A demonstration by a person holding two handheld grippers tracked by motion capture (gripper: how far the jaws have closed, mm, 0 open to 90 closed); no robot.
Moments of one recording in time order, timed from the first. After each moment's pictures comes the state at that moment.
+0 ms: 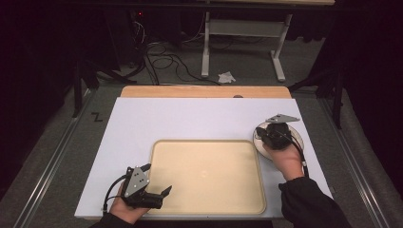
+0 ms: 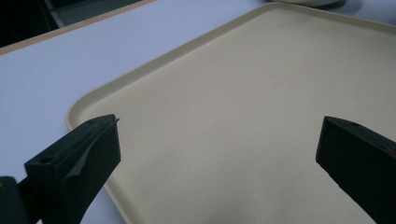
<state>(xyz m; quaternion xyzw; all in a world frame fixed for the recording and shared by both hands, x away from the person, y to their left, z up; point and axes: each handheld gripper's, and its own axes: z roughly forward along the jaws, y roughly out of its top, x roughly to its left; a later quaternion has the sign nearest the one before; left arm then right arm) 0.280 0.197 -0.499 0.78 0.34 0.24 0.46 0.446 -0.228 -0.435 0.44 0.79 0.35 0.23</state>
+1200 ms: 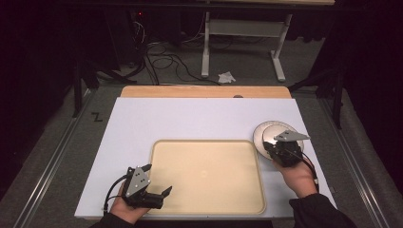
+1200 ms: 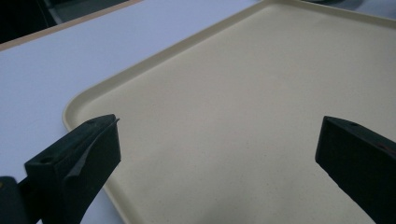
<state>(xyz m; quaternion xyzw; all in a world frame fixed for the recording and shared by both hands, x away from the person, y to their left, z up) 0.281 0.196 -0.501 0.79 0.34 0.24 0.46 0.397 -0.251 -0.443 0.41 0.81 0.34 0.24</state>
